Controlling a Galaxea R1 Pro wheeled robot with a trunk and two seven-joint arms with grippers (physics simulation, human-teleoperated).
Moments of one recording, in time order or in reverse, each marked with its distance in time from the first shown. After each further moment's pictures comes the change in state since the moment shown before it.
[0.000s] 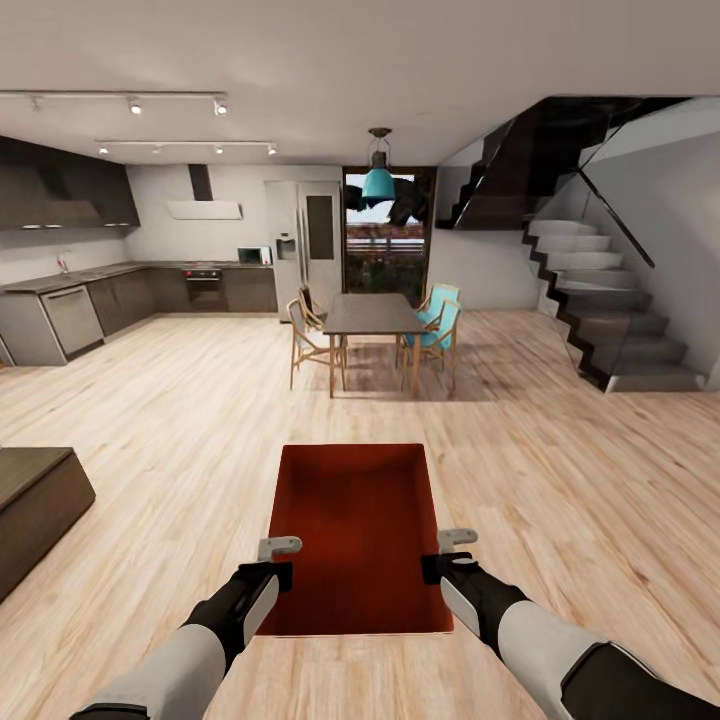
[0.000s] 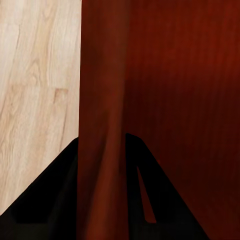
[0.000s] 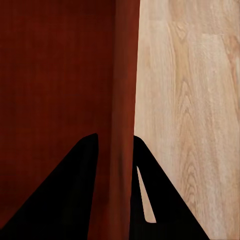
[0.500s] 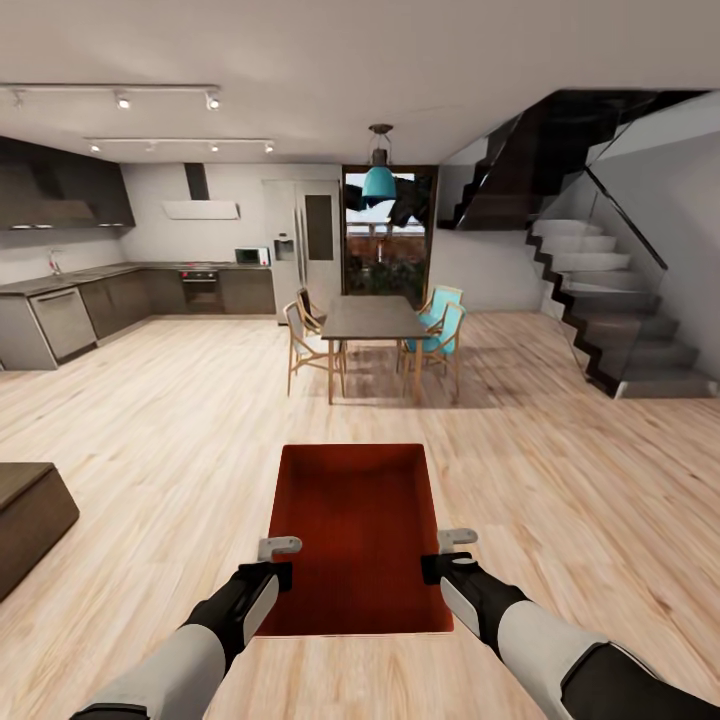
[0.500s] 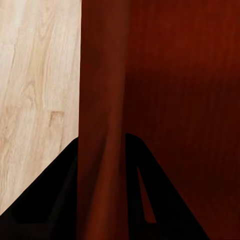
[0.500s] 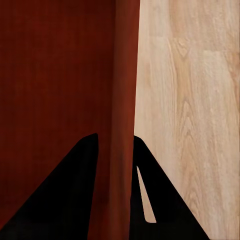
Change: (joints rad) left arm 0.000 0.000 0.001 0.000 -0.002 0.000 -0.001; right arm 0.000 0.001 -0.001 0.000 0.001 0.000 0.000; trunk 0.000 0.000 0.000
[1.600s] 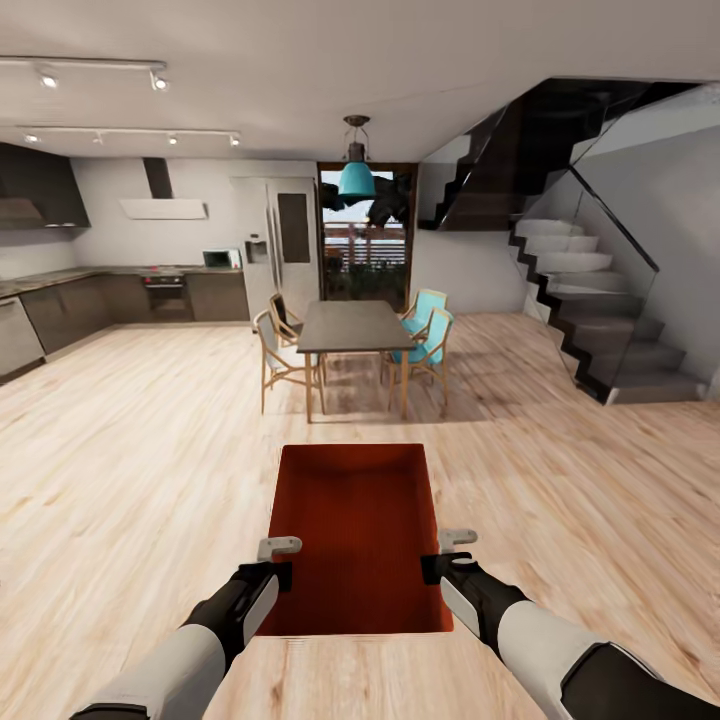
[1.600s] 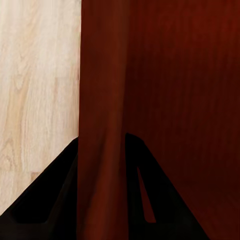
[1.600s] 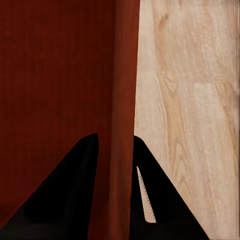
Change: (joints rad) left arm 0.000 0.000 0.001 0.001 -0.001 0.000 -0.001; right arm 0.000 0.000 -0.001 0.000 0.001 0.001 0.000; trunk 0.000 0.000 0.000
